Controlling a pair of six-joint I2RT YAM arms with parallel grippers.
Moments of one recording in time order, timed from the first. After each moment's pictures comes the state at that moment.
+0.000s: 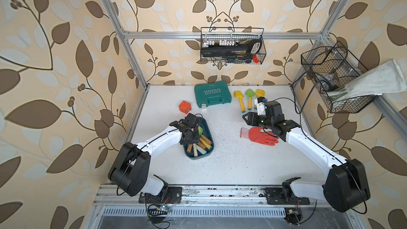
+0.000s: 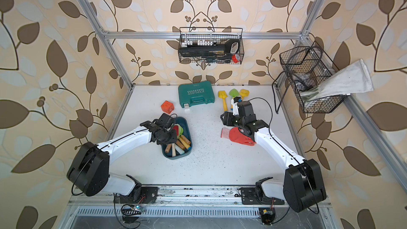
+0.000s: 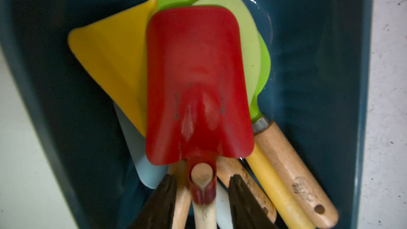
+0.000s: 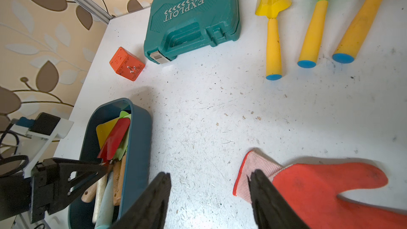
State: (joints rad) left arm -0.55 1.46 0.87 -0.64 -0.02 -0.66; right arm 0.31 1.30 0.90 -0.28 -0.19 0.42
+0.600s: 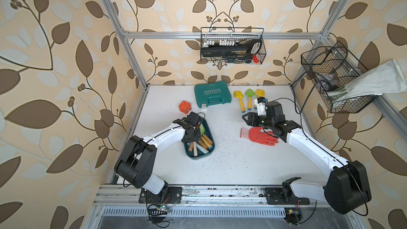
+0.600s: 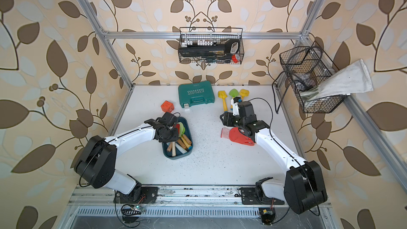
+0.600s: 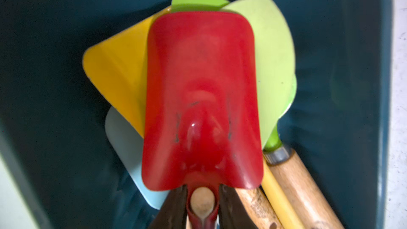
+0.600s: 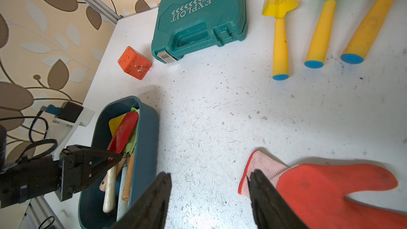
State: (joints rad) left arm -0.55 1.54 0.92 -0.61 -0.05 -0.63; right arm 0.31 1.28 0.89 -0.27 -0.21 0.43
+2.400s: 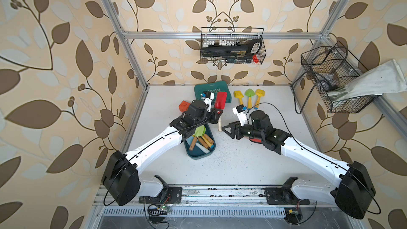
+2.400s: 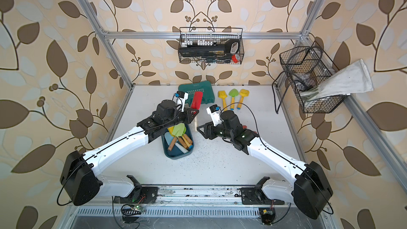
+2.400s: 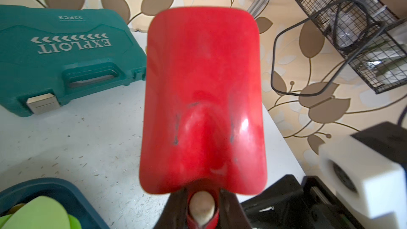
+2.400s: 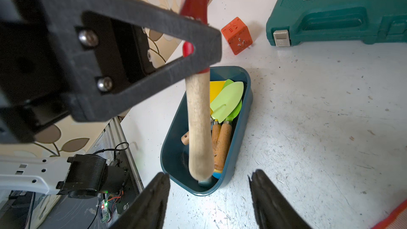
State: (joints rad) left arm -0.71 1.34 1.03 -0.07 0.17 -0.53; right arm 0.65 1.22 0.83 -0.07 -0.31 0.44
